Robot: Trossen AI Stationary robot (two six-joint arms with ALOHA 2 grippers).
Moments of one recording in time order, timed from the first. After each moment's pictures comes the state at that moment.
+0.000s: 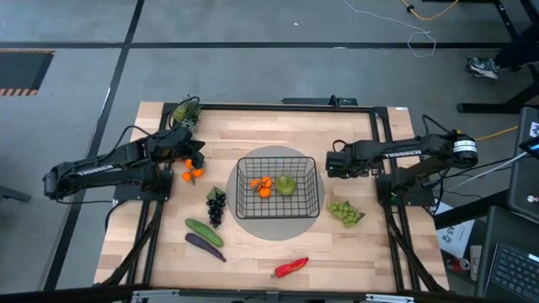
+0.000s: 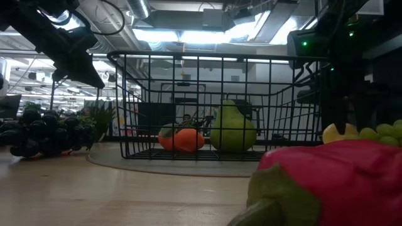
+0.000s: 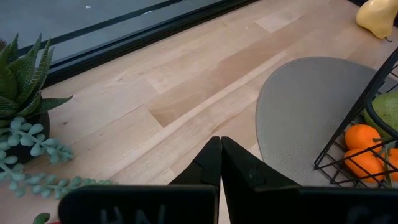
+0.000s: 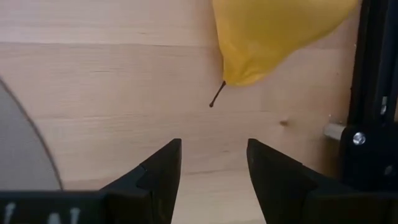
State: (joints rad) left arm 0.36 0.46 0.40 -0.46 -0.33 -0.41; right arm -0.13 1.37 0.75 -1.05 0.19 1.46
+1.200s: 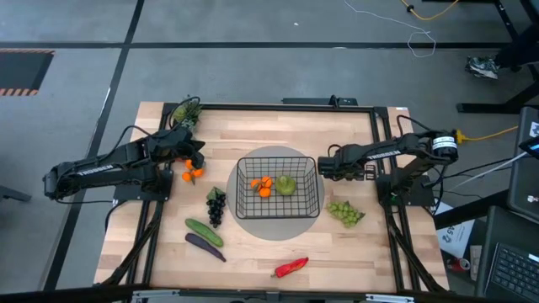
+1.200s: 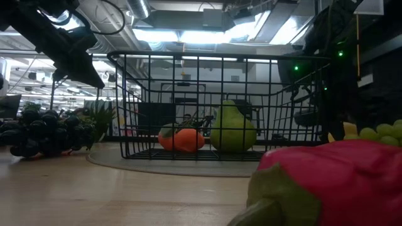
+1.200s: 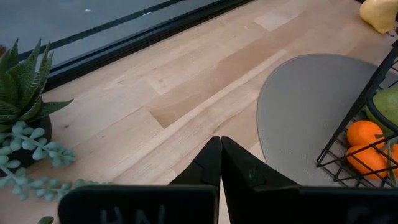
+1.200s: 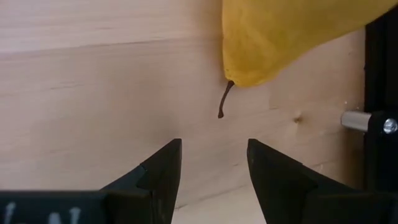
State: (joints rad) left arm 0.36 0.46 0.40 -0.46 -0.33 -0.38; right arm -0.14 1.57 0.75 -0.99 0.19 1.60
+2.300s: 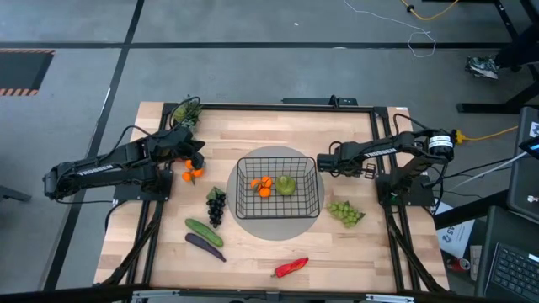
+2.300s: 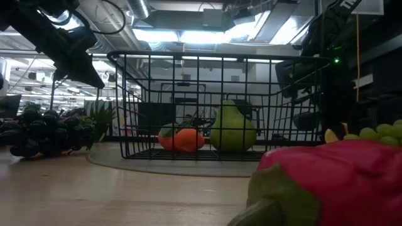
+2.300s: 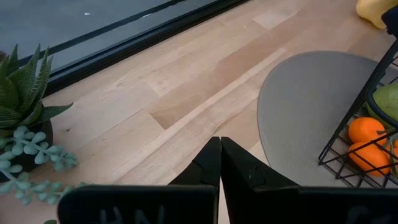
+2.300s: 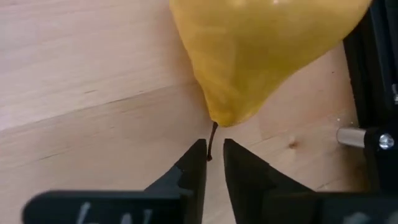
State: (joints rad) left arm 0.36 0.46 0.40 -0.46 -0.33 -0.36; right arm -0.19 1.60 0.75 -0.99 0.27 1.69
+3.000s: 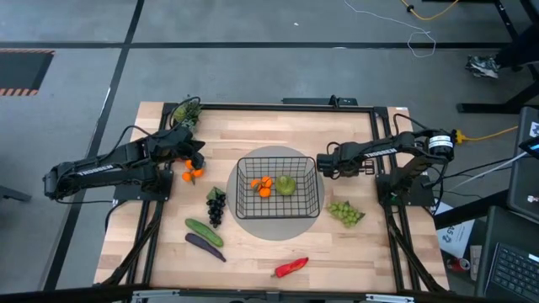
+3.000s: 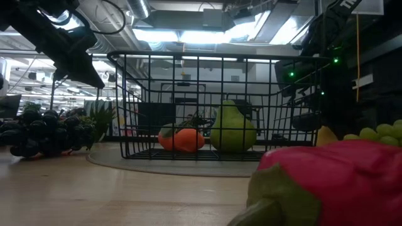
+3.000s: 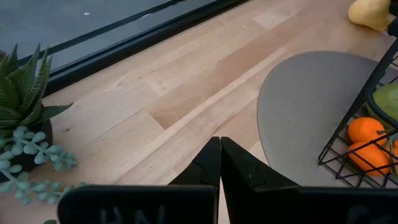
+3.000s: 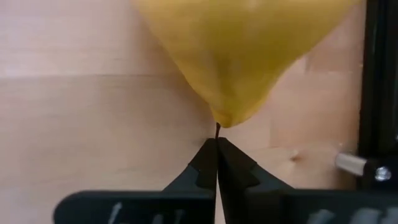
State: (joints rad) left arm 0.36 0.46 0.40 -0.46 -0.33 -0.36; right arm -0.18 1.60 0.75 -0.97 0.26 1.44
